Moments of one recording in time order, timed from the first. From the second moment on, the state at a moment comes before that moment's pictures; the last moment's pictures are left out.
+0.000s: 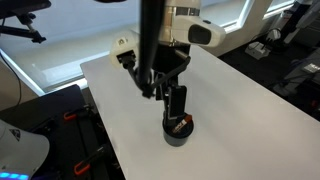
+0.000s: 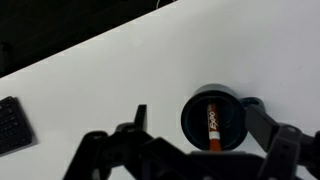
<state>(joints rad) -0.23 -0.10 -0.08 -2.47 -0.37 2.22 0.28</state>
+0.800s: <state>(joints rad) -0.19 0.10 -0.09 -2.37 -0.33 2.31 0.28</state>
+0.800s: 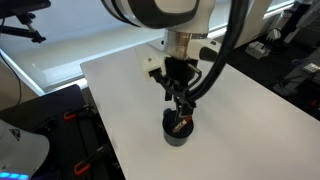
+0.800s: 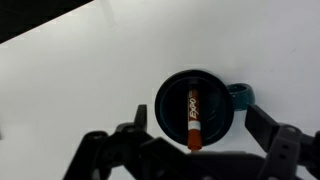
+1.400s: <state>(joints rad) -0.17 0.17 -0.12 -2.33 -0.34 2.33 0.29</state>
